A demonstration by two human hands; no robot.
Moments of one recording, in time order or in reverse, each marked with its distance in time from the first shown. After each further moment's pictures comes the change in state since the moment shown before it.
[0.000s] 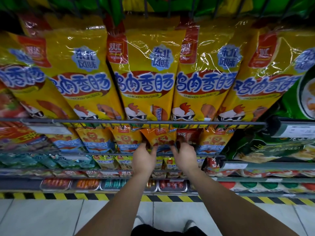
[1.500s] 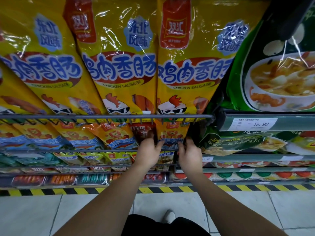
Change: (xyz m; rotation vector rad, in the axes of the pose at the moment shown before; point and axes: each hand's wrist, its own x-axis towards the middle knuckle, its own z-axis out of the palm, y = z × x) left_hand -0.026 0.085 0.120 0.061 -0.244 0.211; right_hand 0.007 0.139 -0.077 0.032 0.269 0.009
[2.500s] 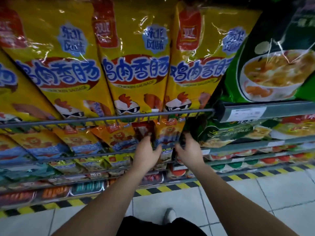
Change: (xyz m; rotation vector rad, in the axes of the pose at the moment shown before) left_hand -0.023 -0.008 -0.036 0.046 -0.063 0.052; right_hand -0.016 -0.031 -0.013 -0.030 -0.105 0.021
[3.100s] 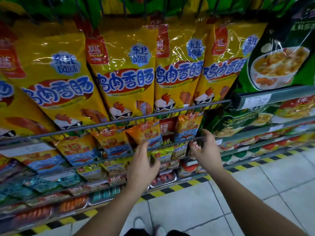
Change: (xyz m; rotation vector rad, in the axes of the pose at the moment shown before) left_hand -0.065 -0.082 -0.094 0.095 0.011 0.167; right_hand -0.067 -0.044 0.016 -0.009 0.230 0.094
